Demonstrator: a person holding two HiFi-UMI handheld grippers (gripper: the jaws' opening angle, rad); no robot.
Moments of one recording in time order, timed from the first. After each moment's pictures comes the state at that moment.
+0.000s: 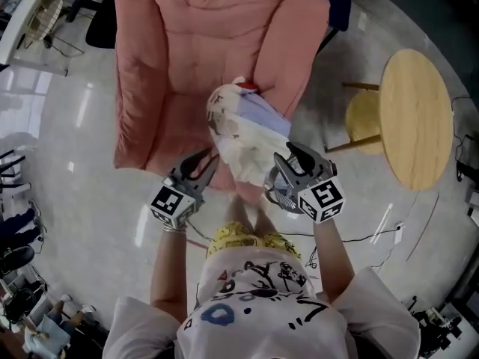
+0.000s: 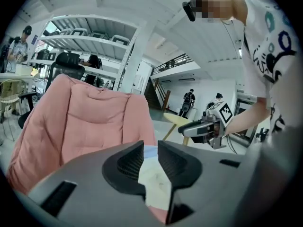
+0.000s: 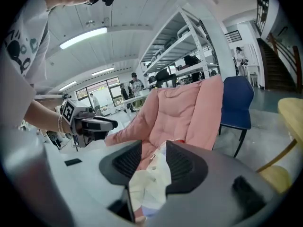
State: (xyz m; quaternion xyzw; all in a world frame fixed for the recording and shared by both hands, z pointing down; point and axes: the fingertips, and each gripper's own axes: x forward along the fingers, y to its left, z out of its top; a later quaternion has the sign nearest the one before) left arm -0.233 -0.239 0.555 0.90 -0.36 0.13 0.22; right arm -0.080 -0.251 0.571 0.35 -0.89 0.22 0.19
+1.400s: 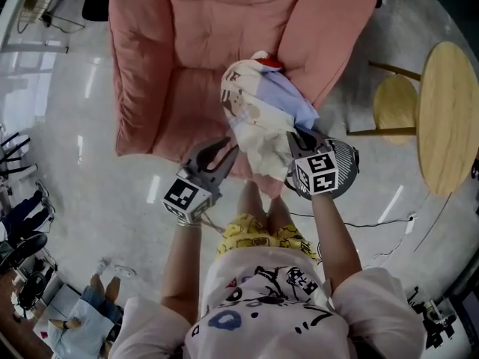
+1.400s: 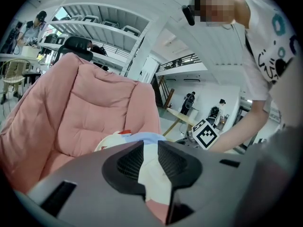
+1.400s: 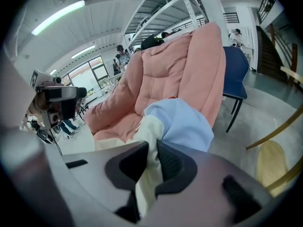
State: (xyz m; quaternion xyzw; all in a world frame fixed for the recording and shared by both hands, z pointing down) left arm -0.236 -0.234 0.632 0.88 -0.36 0.13 0.28; right arm -0.094 -0.253 0.754 0.38 -0.82 0.30 0.31
